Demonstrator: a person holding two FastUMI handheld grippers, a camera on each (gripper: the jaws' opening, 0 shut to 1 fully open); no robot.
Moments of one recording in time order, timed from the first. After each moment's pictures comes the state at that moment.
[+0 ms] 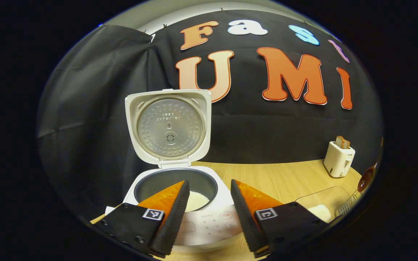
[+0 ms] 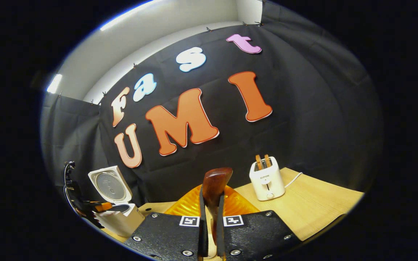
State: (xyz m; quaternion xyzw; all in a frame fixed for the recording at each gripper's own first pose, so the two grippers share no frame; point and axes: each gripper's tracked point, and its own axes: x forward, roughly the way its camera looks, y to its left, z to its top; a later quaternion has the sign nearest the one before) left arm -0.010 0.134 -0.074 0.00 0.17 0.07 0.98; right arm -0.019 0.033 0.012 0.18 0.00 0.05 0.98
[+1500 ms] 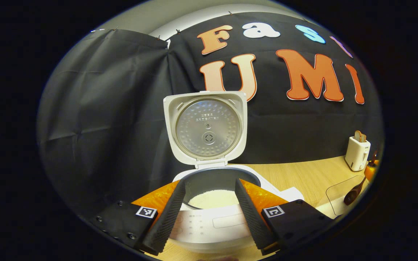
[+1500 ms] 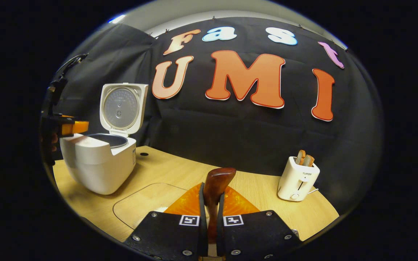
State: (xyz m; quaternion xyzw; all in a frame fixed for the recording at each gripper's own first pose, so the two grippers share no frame) left arm -0.046 0.210 -0.076 0.03 0.14 0.15 0.98; right arm 0.013 0.176 -0.111 -0.09 0.09 0.13 0.98
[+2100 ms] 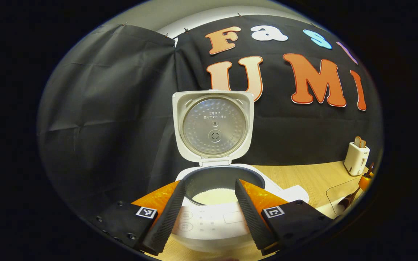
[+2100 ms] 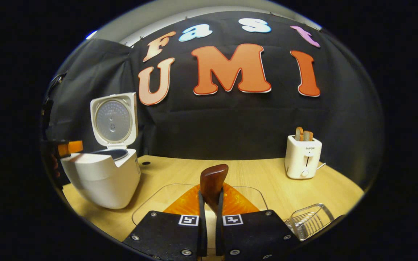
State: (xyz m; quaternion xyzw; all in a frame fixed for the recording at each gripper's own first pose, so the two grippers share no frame) left arm -0.058 0.223 -0.083 0.00 0.14 0.15 0.98; right arm 0.000 0.197 -0.125 0.07 0.13 0.10 0.98
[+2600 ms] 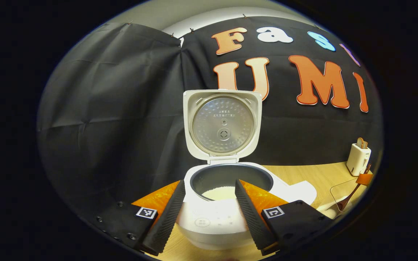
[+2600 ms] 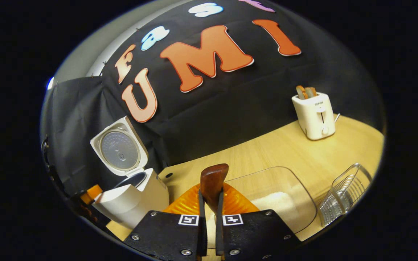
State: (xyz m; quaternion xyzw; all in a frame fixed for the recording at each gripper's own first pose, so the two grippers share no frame) left arm -0.073 0.242 -0.084 0.00 0.13 0.17 0.98; right arm 0.000 0.229 -0.133 0.25 0.21 0.11 0.94
